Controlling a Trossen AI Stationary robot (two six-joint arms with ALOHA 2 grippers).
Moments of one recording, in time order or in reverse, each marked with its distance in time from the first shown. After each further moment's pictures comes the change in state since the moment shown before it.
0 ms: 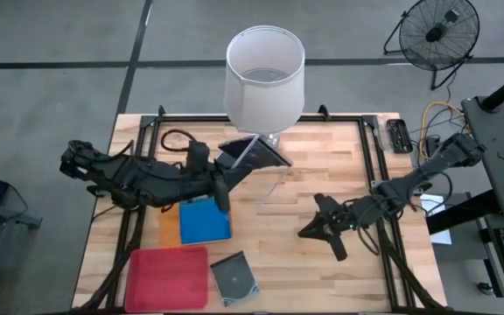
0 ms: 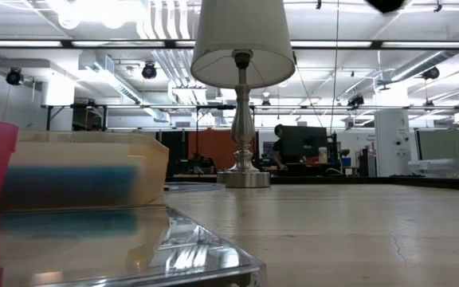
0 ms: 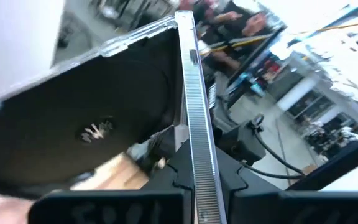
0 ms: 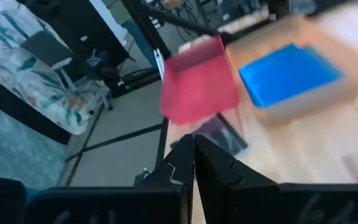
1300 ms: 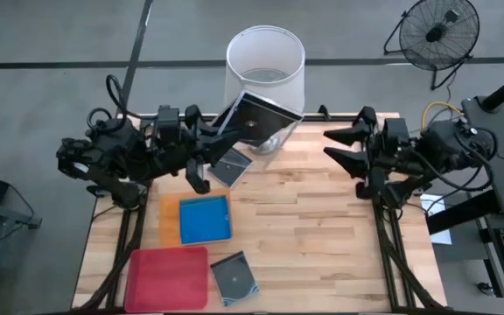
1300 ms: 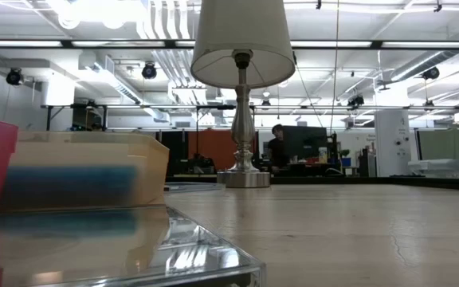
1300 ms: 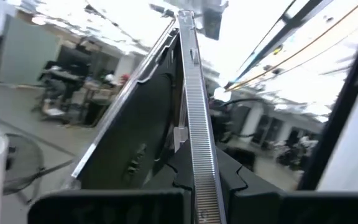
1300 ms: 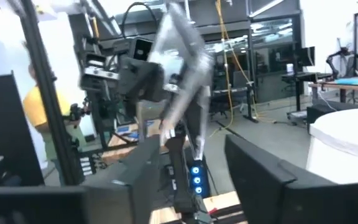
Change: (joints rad) left arm 0.072 -0.002 0.149 0.334 0.183 0.565; right arm -0.137 0.003 0.692 -0.152 0.317 -0.529
